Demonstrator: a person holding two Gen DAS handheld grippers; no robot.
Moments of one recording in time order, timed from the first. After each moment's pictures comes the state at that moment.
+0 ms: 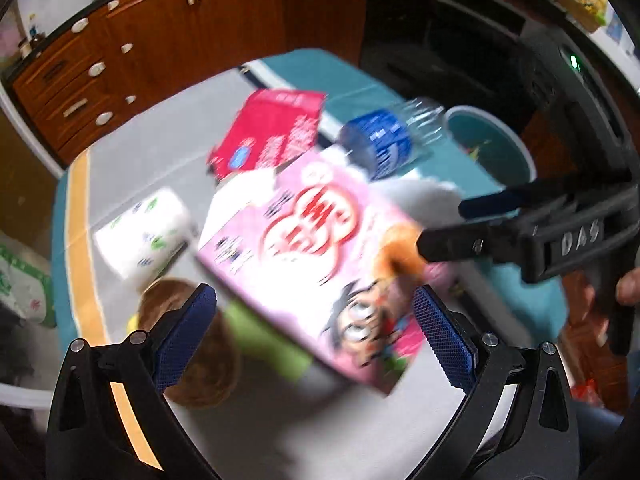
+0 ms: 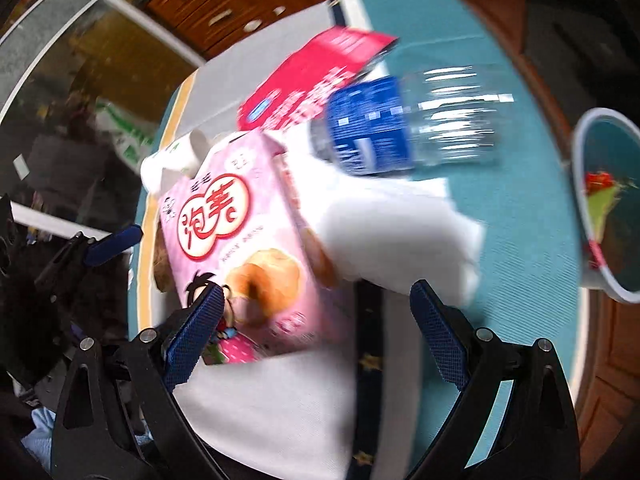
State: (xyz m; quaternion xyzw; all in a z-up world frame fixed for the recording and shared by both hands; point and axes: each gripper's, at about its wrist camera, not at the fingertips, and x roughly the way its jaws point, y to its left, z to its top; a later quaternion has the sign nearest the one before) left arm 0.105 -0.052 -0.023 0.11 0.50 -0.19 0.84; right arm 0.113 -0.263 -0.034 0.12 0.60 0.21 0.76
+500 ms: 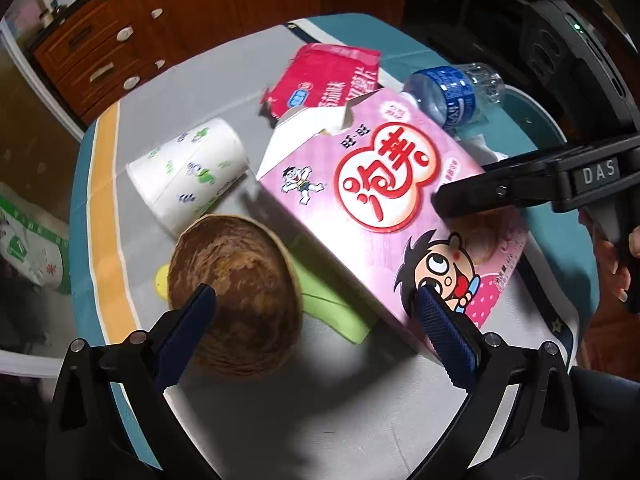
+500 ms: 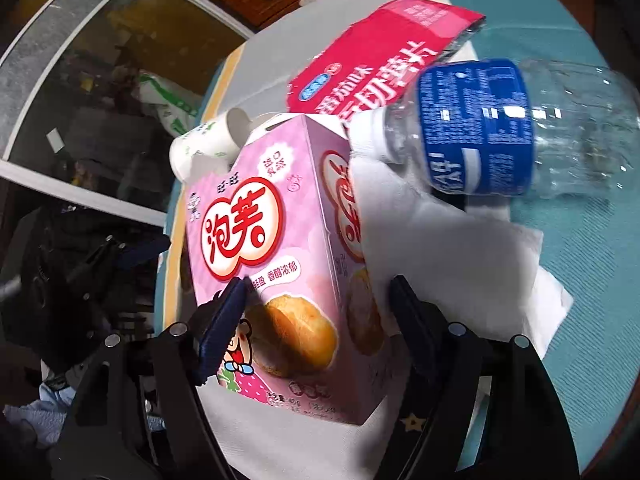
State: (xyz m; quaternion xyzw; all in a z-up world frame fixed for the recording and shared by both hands) left arm 0.106 -0.011 -0.049 0.11 0.54 -0.14 0.82; right arm 0.145 -0.227 -0.063 0.13 0.61 0.32 0.72
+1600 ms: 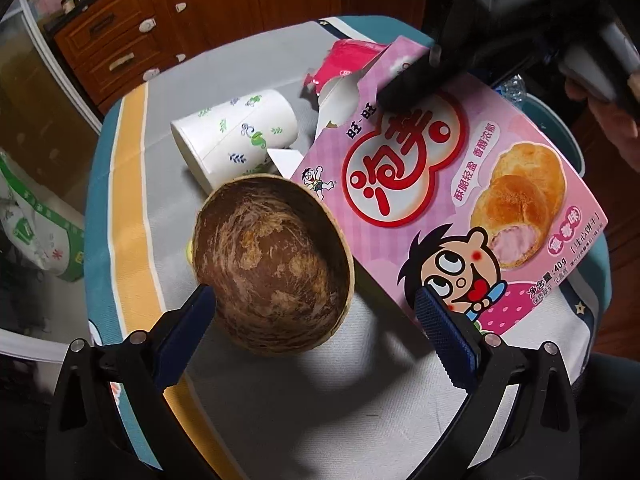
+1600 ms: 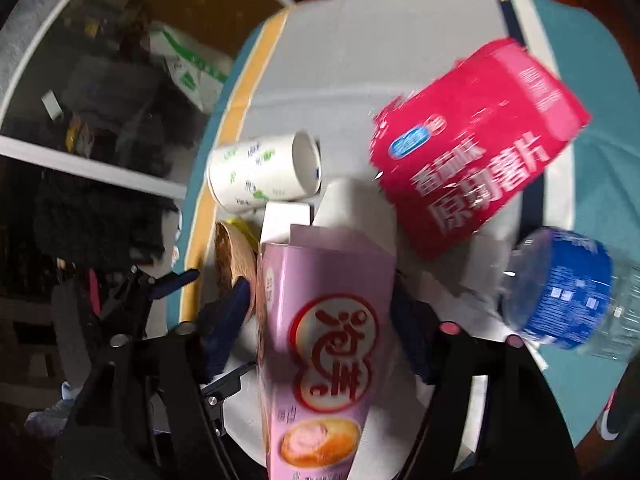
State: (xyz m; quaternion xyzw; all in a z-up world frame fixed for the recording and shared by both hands) left arm 0.096 0.027 -0.061 0.09 0.53 -0.11 0.83; right arm 0.200 -0.131 -0.032 0.04 0.66 0.35 0.66
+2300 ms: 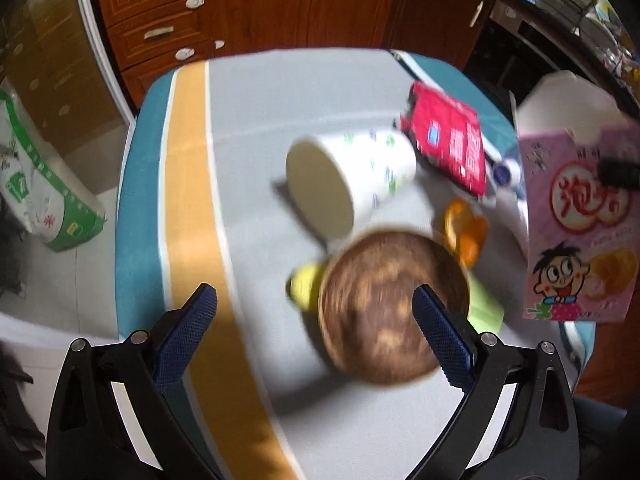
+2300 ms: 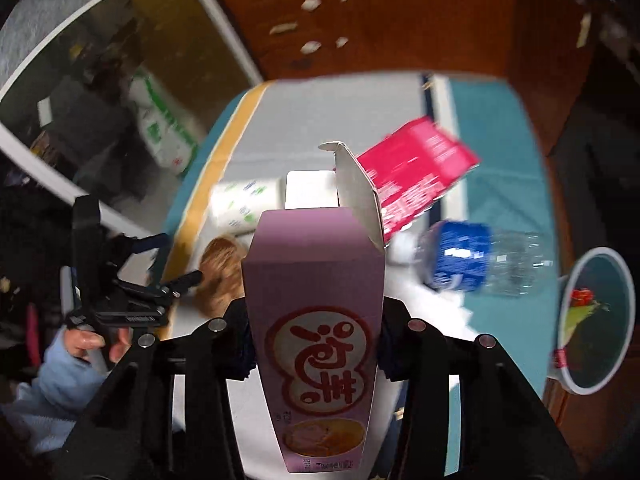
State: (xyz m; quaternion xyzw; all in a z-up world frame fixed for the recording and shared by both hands) left arm 0.145 0.114 -0.049 0.00 0.52 -0.10 0.85; right arm 0.122 -0.178 0.049 0.00 0.52 0.24 0.82
